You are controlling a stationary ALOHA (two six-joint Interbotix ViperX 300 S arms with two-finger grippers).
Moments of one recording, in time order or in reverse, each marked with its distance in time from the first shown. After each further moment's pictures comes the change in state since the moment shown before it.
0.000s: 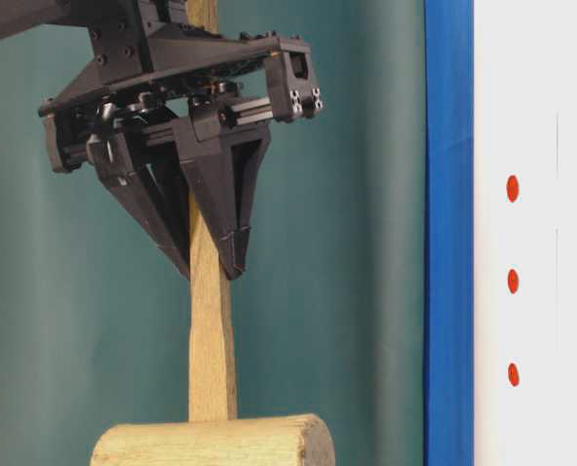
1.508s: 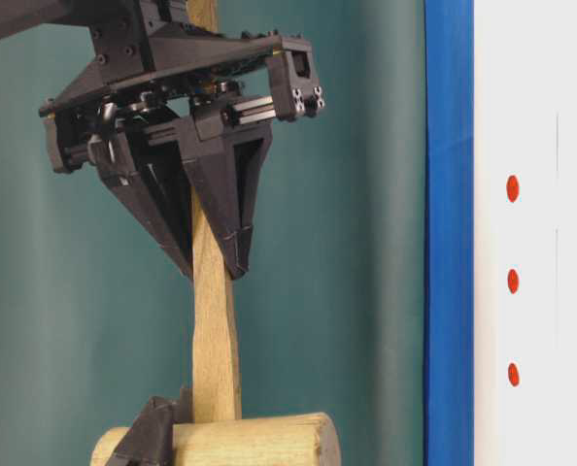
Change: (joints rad) left arm 0.017 0.497 -0.198 -0.006 -0.212 -0.124; right arm 0.002 0.000 0.002 0.000 0.000 -0.003
